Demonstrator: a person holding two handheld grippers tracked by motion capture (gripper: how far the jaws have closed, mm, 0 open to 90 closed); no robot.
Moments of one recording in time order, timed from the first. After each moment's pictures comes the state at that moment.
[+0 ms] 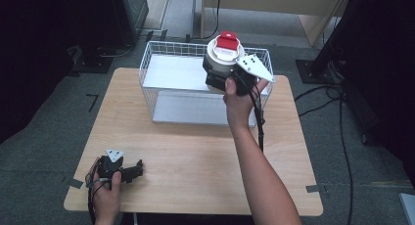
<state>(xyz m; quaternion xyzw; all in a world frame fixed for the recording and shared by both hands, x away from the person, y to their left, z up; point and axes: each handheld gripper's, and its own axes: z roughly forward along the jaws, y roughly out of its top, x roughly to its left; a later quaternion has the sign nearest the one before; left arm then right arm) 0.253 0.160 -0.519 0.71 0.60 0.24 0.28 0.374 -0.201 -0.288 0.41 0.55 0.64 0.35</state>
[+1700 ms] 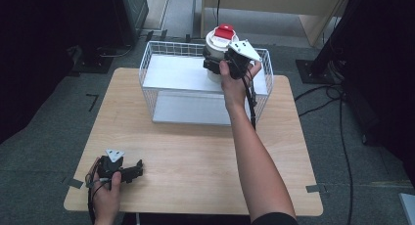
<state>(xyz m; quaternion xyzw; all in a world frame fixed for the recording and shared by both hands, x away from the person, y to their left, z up) 0.253 0.160 -0.520 0.71 0.60 0.24 0.28 0.439 -0.197 -0.302 0.46 0.56 0.59 0.36</state>
